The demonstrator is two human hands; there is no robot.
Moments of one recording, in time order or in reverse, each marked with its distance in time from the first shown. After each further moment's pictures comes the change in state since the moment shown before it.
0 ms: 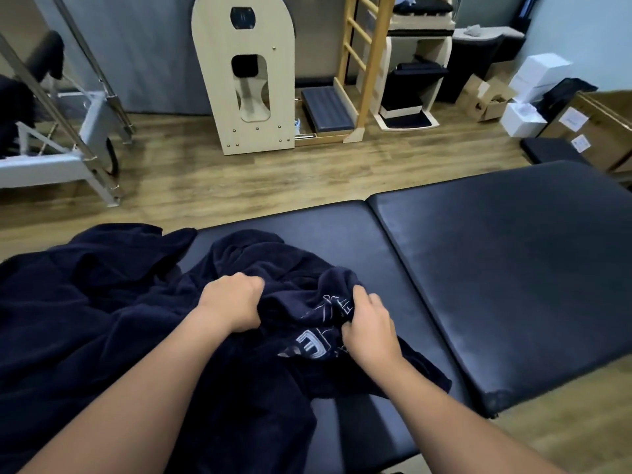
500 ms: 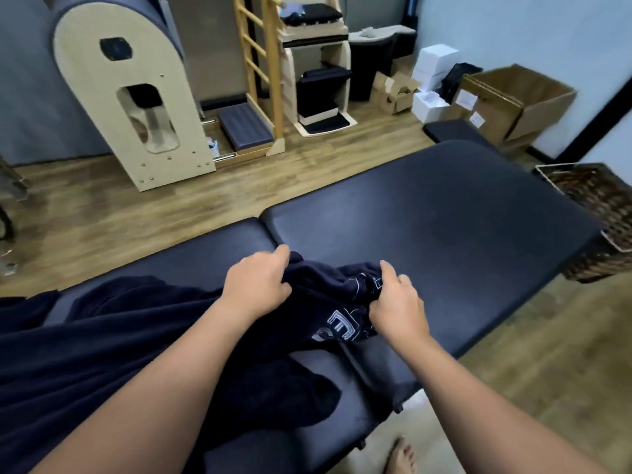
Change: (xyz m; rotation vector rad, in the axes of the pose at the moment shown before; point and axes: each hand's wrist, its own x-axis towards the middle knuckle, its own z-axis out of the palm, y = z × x) left_hand 0.082 0.256 -0.052 -0.139 0.328 0.277; right_hand 0.035 0.210 -0.148 0.017 0.224 0.292
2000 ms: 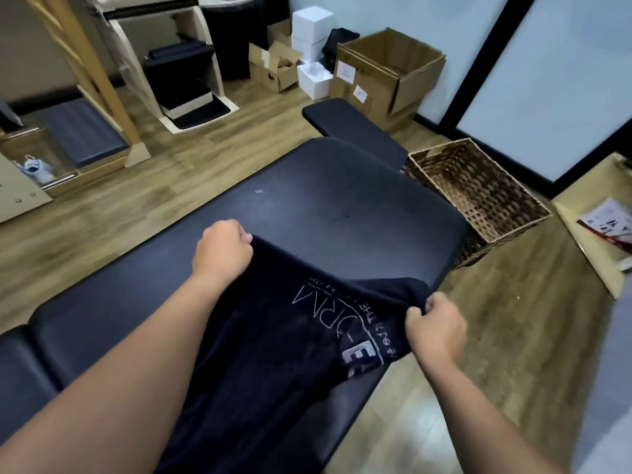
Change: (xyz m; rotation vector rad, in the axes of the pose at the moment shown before) left_hand 0.334 0.263 0.081 -0.338 0.039 -0.136; right_hand 0.195 0.296 -0.140 0.147 0.407 0.642
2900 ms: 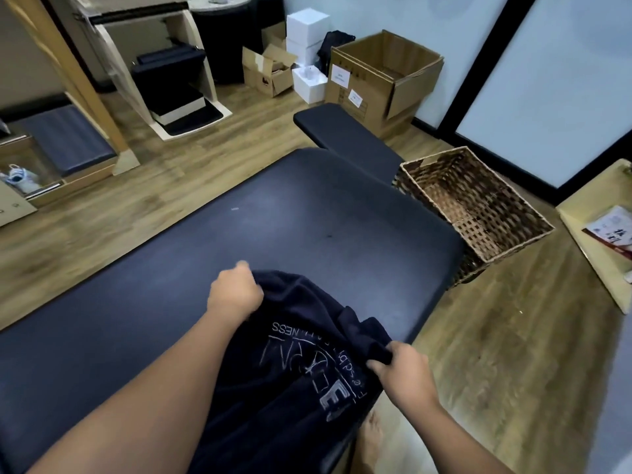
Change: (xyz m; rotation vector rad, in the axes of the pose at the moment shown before) left_hand 0.017 0.048 0.081 0.139 -0.300 -0.187; right_hand 0.051 0.050 0.043 -0.180 -0.485 -0.127
